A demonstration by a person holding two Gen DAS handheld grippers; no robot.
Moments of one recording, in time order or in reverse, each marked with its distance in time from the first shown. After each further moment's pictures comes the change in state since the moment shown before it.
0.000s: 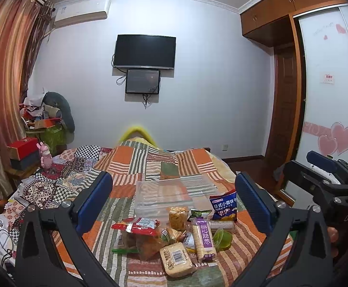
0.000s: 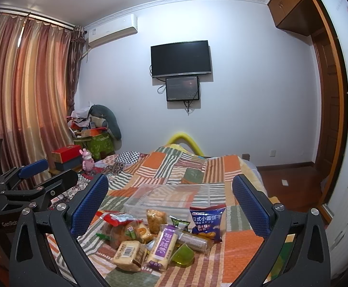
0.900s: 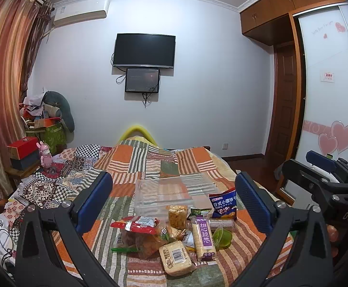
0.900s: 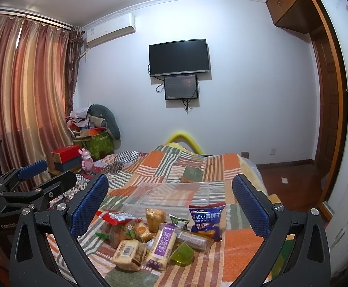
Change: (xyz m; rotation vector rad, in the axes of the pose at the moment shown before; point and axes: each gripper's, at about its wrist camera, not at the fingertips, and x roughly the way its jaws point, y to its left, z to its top) left arm 0.000 -0.001 0.000 0.003 0.006 0.000; right arm 0.000 -0.005 -0.001 0.013 0.007 -0.003
